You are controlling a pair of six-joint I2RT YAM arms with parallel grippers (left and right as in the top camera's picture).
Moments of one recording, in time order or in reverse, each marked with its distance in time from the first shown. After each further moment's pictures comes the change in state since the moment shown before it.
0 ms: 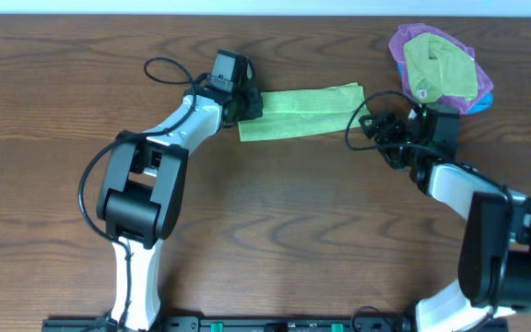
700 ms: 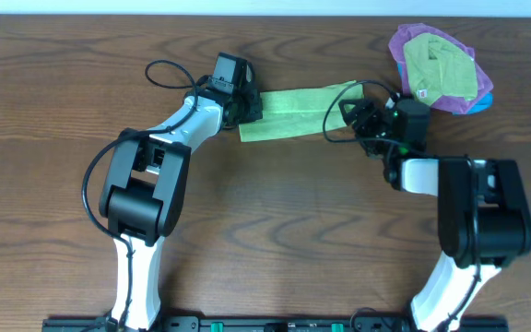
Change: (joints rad) left arm 0.000 0.019 0.000 -0.003 -0.002 -0.024; right arm 0.123 0.241 0.033 0.450 0.062 0.159
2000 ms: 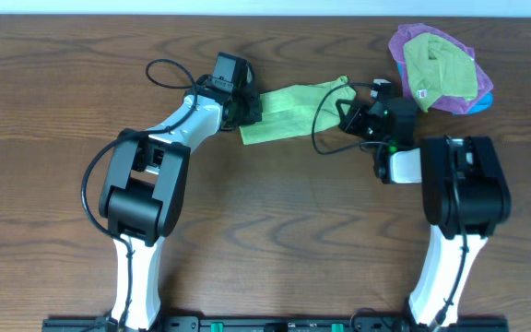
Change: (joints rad) left arm 0.000 0.000 0.009 -0.049 0.018 0.031; right arm -0.002 0.168 0.091 0.159 -0.069 -0.384
